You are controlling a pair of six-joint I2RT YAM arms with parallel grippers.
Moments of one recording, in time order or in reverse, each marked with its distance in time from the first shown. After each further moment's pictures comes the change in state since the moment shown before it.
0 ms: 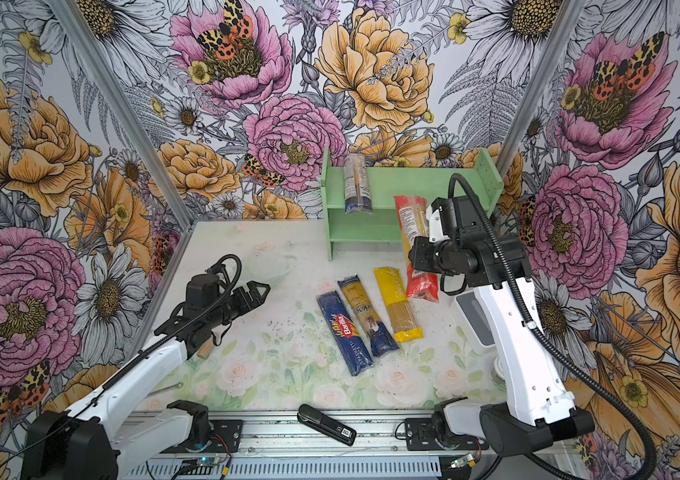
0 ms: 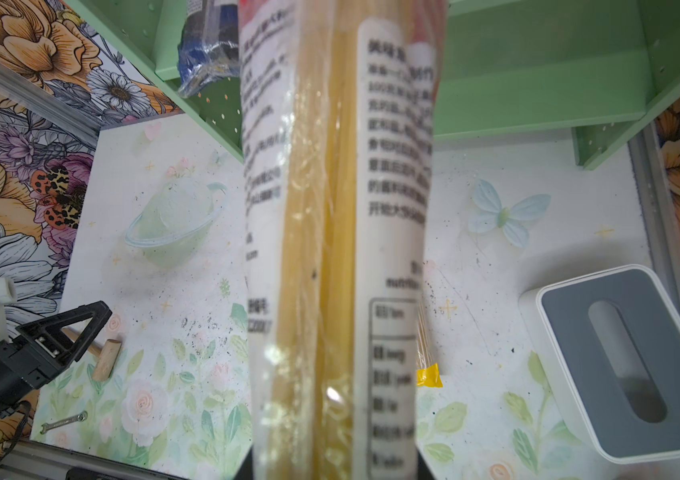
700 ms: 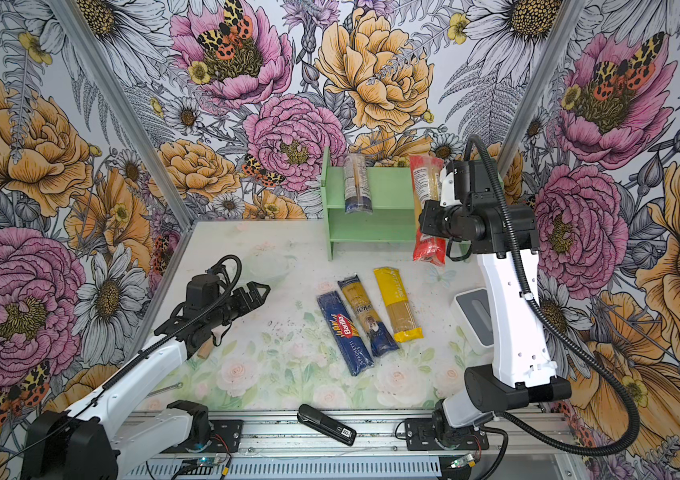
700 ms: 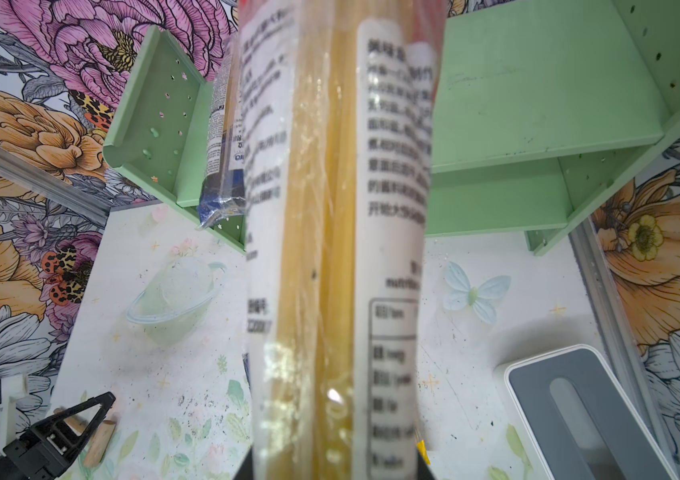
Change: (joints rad) left arm 0.000 0.000 0.000 -0.013 0.000 0.000; right arm -0.089 0.221 0.383 -0.025 0.016 -0.038
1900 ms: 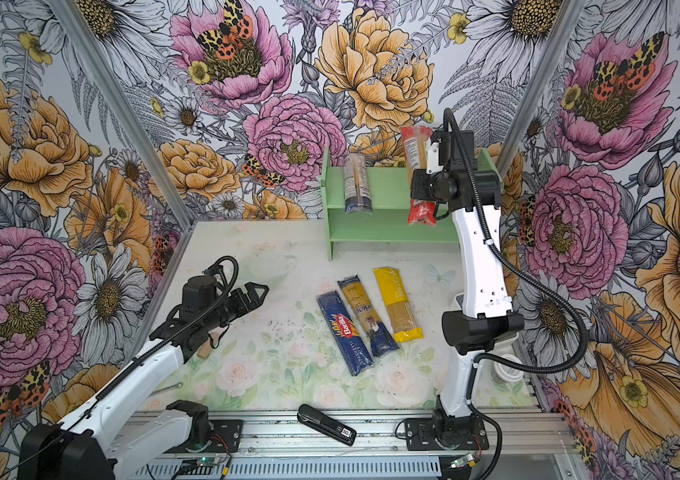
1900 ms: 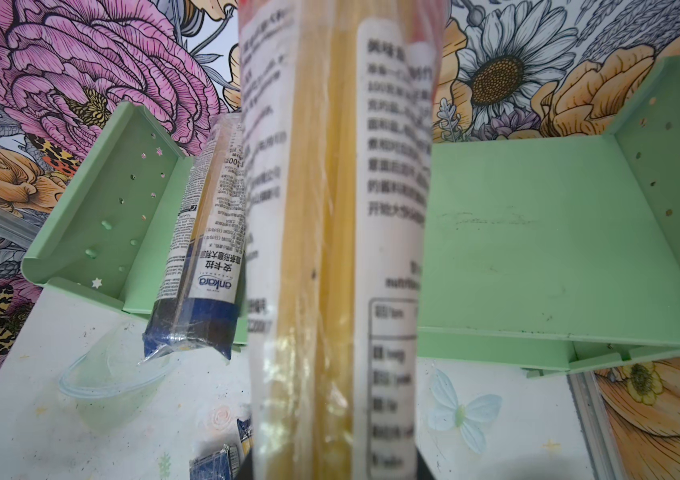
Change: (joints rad) left arm -0.003 -0.055 0.000 -0.033 -0.001 -0.001; right arm -0.038 0.409 0.378 0.109 0.007 -0.148
